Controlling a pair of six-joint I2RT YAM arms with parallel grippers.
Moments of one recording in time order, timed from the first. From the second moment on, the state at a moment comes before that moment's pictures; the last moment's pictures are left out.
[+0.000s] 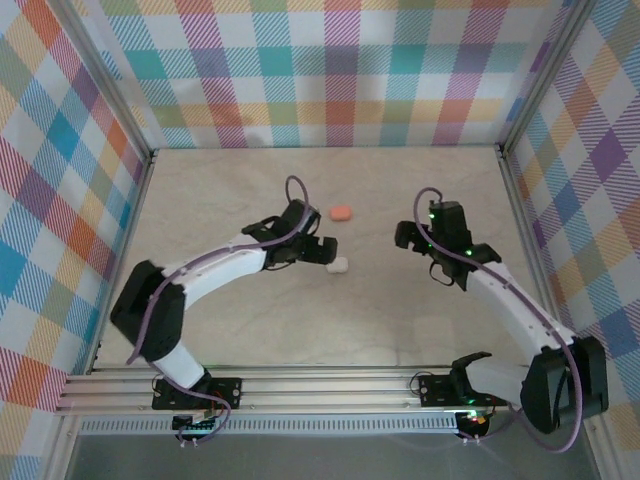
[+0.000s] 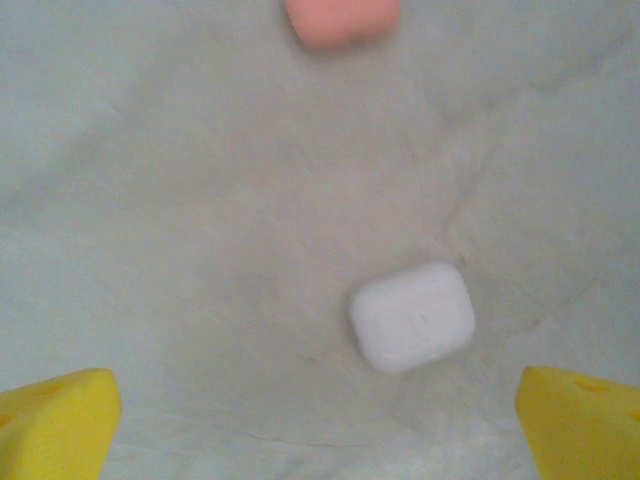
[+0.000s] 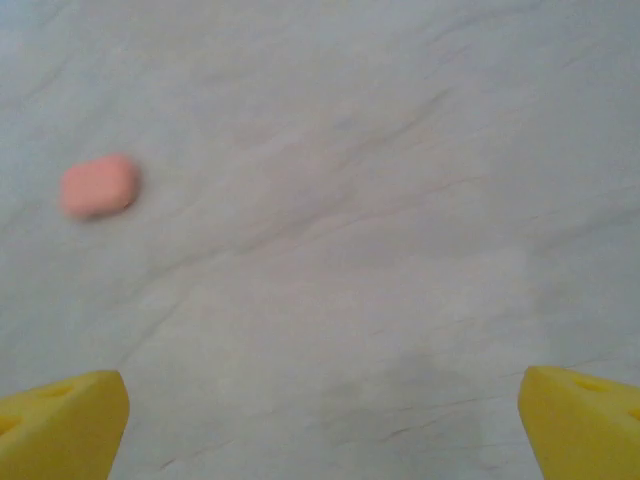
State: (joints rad) left arm -0.68 1.58 1.15 -0.47 -0.15 -0.41; right arm 0.30 1.13 0.79 -0.41 0.17 0.40
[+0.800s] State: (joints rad) left arm -0.33 0.83 0.21 0.26 -0.45 -0.04; right arm 0.16 1.30 0.26 0.67 0.31 0.01
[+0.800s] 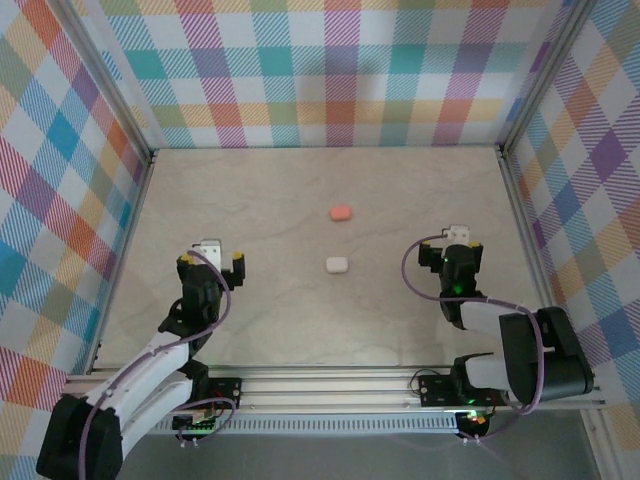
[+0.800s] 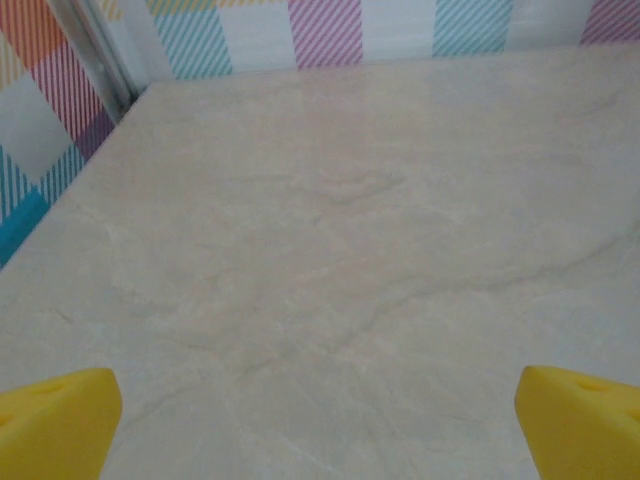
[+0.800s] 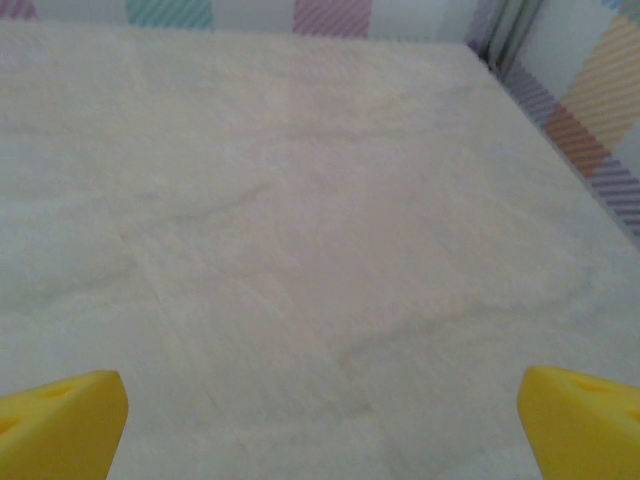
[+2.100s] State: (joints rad) left arm -0.08 1.56 0.41 0.73 -0.06 -0.06; right arm 0.05 1.49 0.47 0.60 0.10 0.06
